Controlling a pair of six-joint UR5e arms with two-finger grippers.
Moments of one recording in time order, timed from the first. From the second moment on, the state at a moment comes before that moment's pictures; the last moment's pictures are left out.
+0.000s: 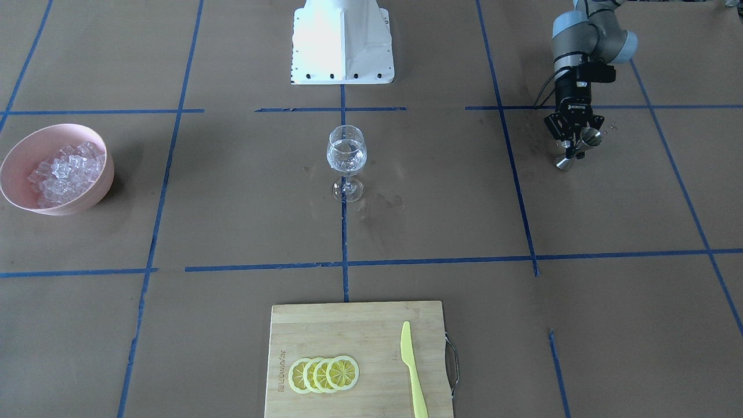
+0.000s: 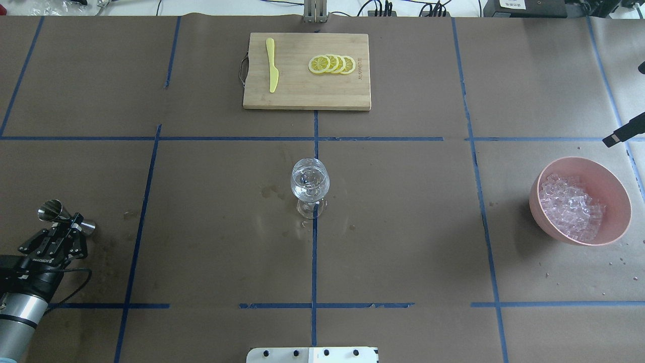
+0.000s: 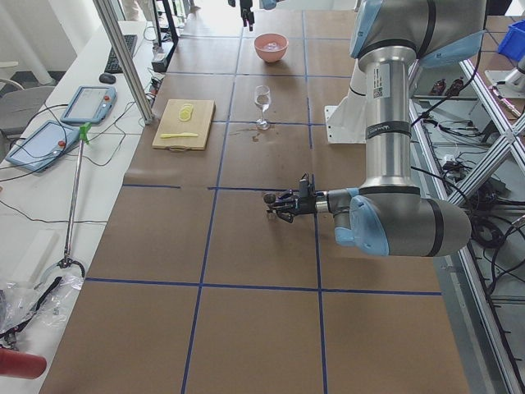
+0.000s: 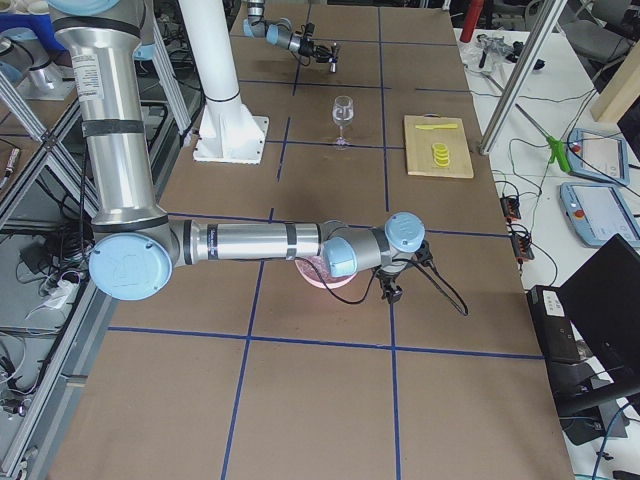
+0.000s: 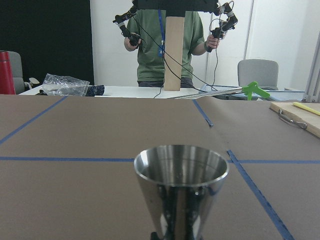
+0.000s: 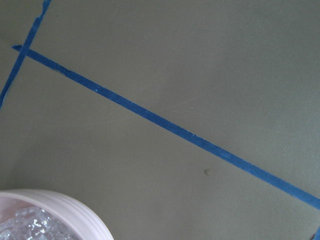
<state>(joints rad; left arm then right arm) 0.00 -1.31 -1.57 -2.79 -0.32 -1.44 1.32 -1.46 1.48 -1.32 2.47 -0.10</state>
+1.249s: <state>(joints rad) 0.00 -1.30 -1.57 -2.81 -0.33 -1.39 1.32 -1.47 1.48 -1.32 2.47 -0.10</state>
